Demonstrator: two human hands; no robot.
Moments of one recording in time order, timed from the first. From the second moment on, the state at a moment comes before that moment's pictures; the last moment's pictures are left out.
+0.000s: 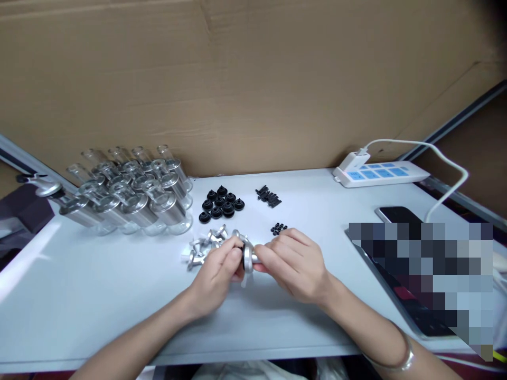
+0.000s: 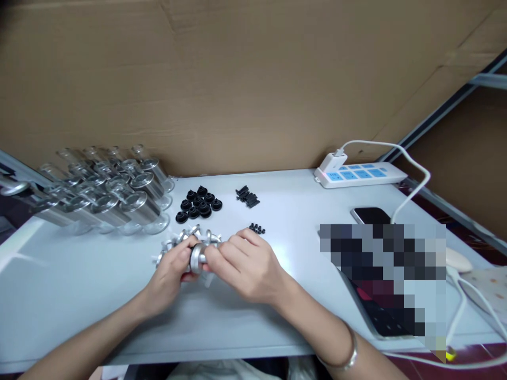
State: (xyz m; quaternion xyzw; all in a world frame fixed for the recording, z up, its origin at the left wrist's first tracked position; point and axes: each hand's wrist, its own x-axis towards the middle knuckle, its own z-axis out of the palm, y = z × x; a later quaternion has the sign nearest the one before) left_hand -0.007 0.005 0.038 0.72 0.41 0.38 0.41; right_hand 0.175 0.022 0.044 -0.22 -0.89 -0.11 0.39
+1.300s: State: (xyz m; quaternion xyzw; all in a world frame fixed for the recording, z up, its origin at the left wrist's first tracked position) left_hand -0.019 0.022 0.041 0.88 0.34 0.34 -0.05; right_hand 0.172 0.020 0.055 -0.34 -0.74 0.52 0.27
